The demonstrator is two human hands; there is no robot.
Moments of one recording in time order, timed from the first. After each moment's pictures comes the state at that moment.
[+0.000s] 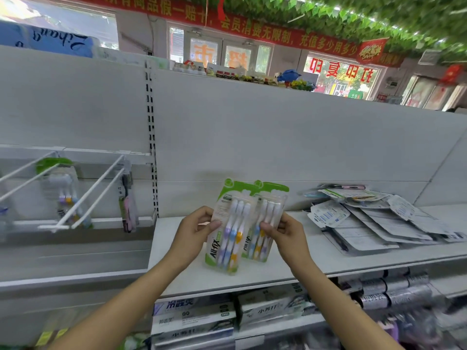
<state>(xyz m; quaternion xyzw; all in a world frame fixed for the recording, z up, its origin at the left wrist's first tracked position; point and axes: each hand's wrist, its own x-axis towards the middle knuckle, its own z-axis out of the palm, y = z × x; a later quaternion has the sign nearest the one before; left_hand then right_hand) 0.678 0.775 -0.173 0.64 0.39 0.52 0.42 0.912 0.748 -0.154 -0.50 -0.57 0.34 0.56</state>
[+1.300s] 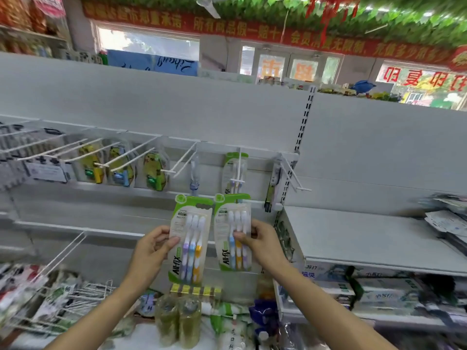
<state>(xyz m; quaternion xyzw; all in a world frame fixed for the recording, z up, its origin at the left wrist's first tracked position) 0.244 0.538 -0.202 0.50 0.50 0.62 0.34 0.496 0.609 -0.165 -0.41 -0.70 0.40 0.42</state>
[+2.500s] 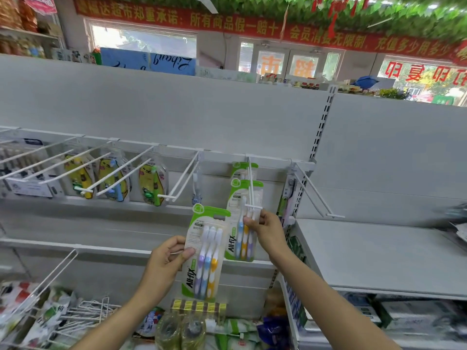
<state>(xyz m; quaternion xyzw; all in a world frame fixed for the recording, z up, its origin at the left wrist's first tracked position) 0.232 0.620 -0.216 0.51 0.49 0.60 0.38 0.461 0.730 -0.168 -0.46 -0.61 0.44 0.47</state>
